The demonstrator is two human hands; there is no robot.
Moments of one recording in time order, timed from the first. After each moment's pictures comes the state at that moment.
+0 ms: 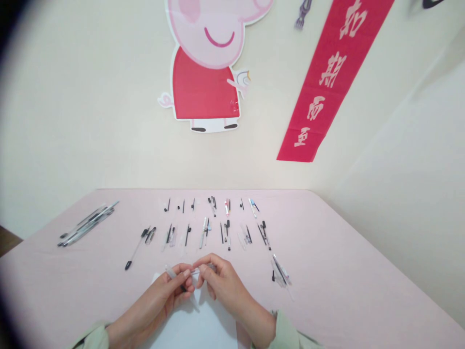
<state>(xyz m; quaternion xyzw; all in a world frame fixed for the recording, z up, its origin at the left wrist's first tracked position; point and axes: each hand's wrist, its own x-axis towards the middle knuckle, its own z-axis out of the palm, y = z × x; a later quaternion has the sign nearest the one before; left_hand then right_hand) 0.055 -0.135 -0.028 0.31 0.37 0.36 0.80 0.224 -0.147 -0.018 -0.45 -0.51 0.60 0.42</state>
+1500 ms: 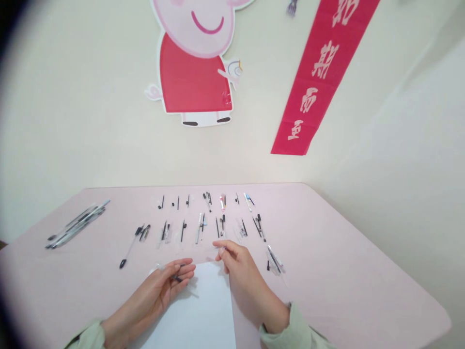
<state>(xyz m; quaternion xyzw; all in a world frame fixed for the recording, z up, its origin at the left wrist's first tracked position) 0.054 -0.133 -0.021 0.25 0.45 0.38 0.77 0.263 -0.148 -0.010 -0.56 -0.53 0.45 0.44</state>
